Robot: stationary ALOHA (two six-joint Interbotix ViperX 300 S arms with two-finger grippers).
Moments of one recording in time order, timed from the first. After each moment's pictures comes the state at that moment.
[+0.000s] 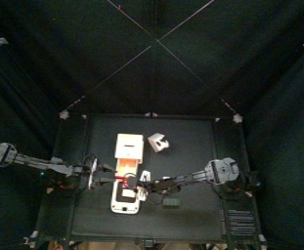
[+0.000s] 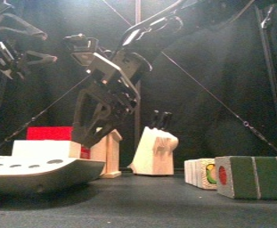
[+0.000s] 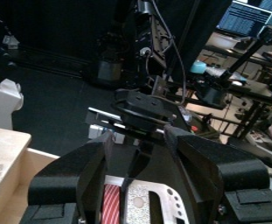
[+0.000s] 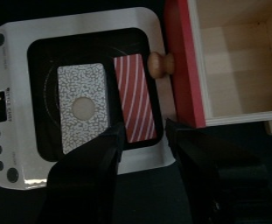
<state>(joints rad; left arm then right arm) -0.14 -0.85 1.34 -0.21 -0.49 -0.07 0.12 0.40 0.11 -0.55 0.42 0.74</state>
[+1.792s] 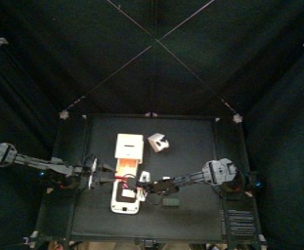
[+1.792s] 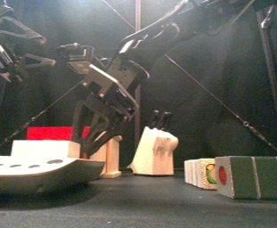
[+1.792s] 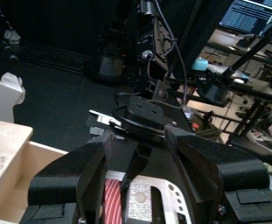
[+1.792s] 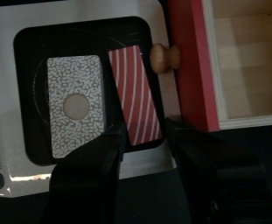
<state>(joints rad) -0.14 -0.85 1.35 -0.21 -0.49 -0.08 0.13 0.44 0.09 -0.56 0.44 0.73</state>
